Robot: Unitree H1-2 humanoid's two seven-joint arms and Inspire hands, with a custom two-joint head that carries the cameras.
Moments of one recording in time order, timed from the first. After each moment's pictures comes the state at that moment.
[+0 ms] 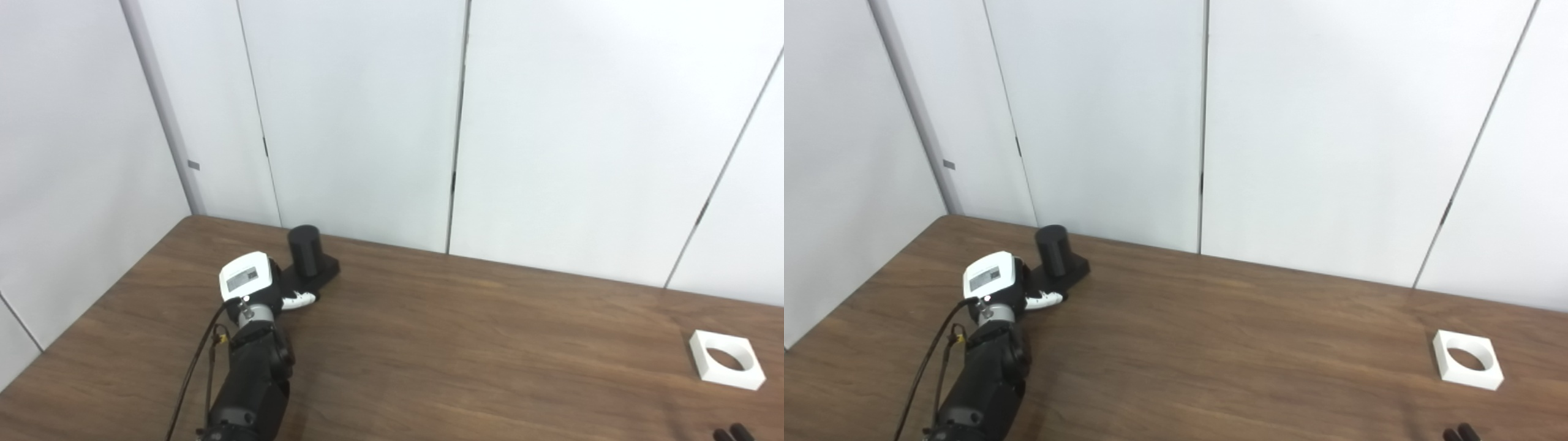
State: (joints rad) left arm -0.46 0.23 0.11 0.47 1.09 0.47 0.11; right arm 0.34 -0.14 -0.03 -0.26 0.21 -0.16 -0.01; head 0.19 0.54
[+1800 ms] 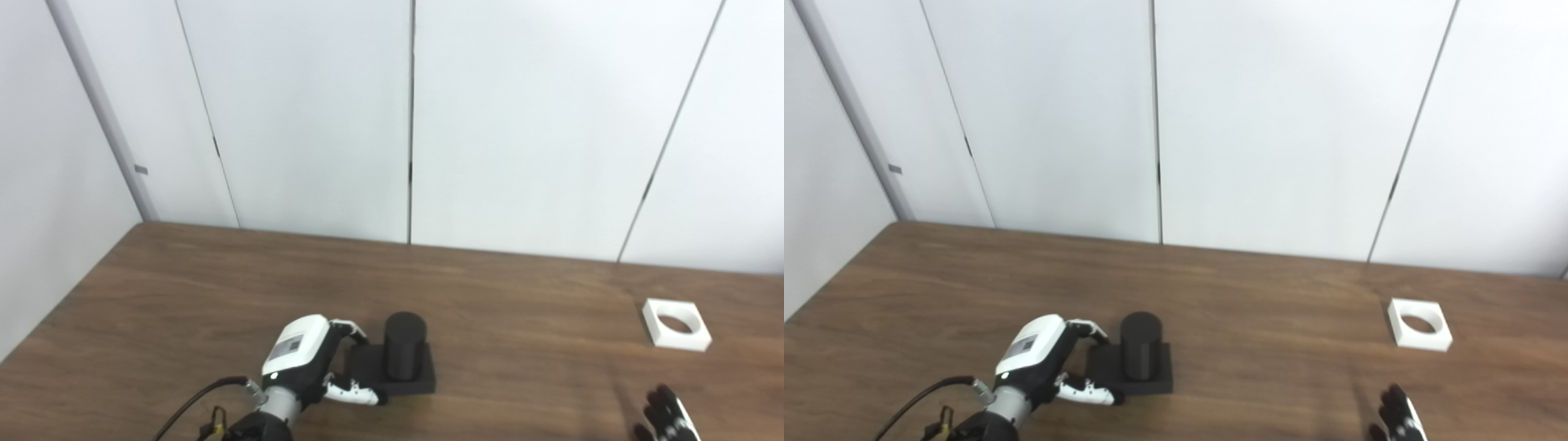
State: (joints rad) left arm -0.10 0.27 -0.36 -0.26 0.81 0.43 -0.16; right arm 0.35 -0.13 0.02 -0.29 0.15 -0.10 -0.05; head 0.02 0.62
